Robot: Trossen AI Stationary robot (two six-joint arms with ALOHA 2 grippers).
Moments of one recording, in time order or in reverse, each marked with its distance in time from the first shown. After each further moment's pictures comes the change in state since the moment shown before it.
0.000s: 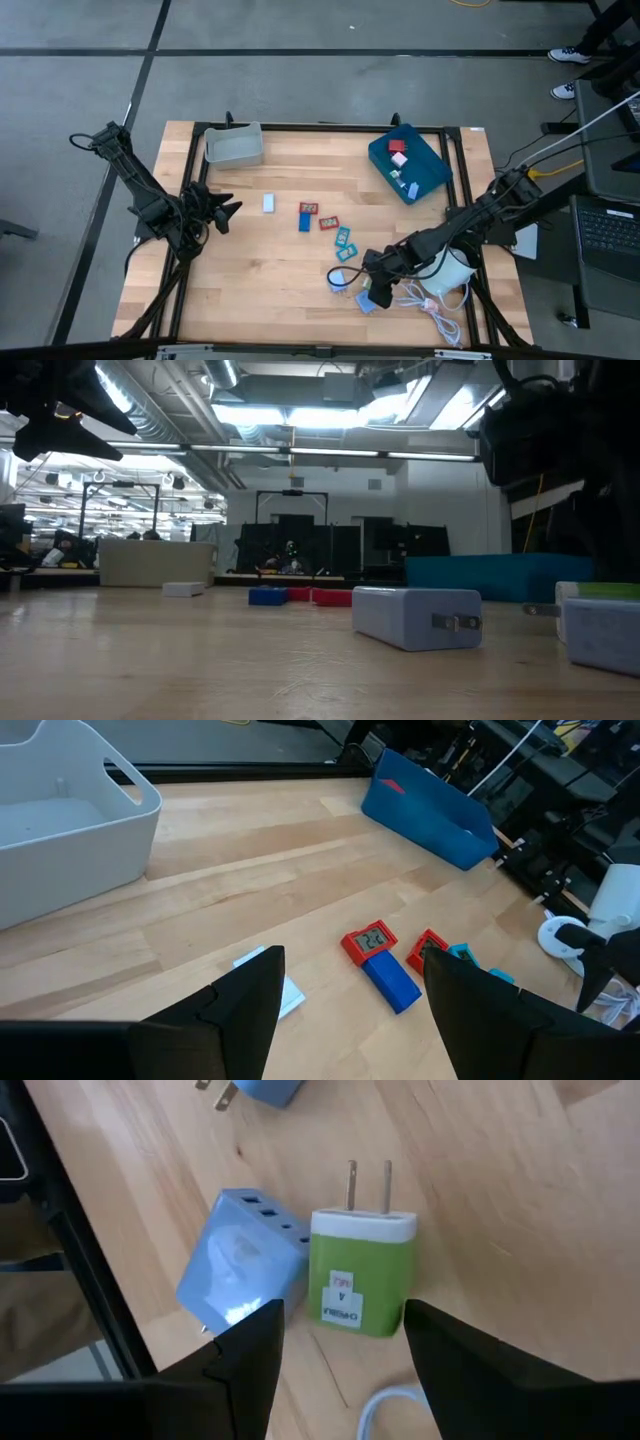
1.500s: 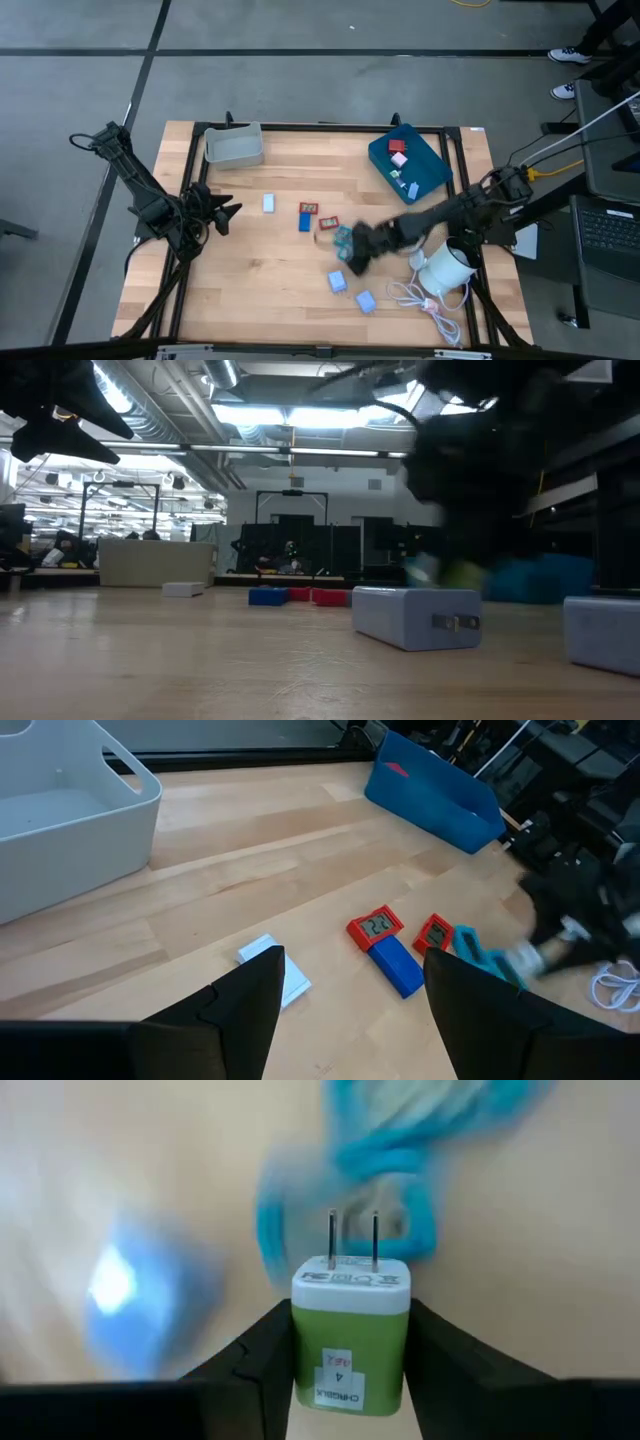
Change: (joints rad) left arm 0.000 0.000 0.000 -0.001 0.037 0.025; right arm -0.202 0.026 -0.005 0.085 0.170 0.026
